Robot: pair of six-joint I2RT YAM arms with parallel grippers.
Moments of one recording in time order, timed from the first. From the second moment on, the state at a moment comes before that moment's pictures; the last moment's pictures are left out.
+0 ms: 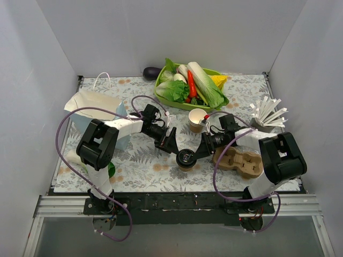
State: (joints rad) left arm -0.51 1.89 1.14 -0.48 0.98 -0.11; right arm 0.33 1.60 0.71 -0.24 -1.25 0.05
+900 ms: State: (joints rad) left arm -0.78 1.57 1.12 -0.50 0.75 0.50; right arm 0.28 1.34 1.12 -0.73 -0.97 -0.35
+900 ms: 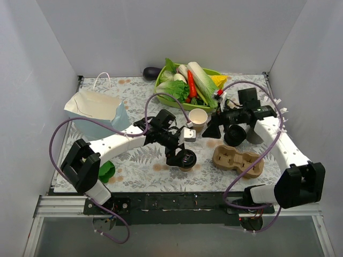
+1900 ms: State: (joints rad) left arm -0.86 1.58 1.14 -0.46 0.55 0.51; right arm 0.04 1.23 1.11 -0.66 -0.92 -0.21
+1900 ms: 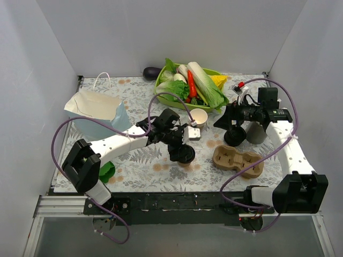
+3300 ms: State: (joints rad) left arm -0.22 2.12 1.90 -0.61 0.36 0.35; right arm -0.02 1.39 1.18 -0.50 -0.94 -0.11
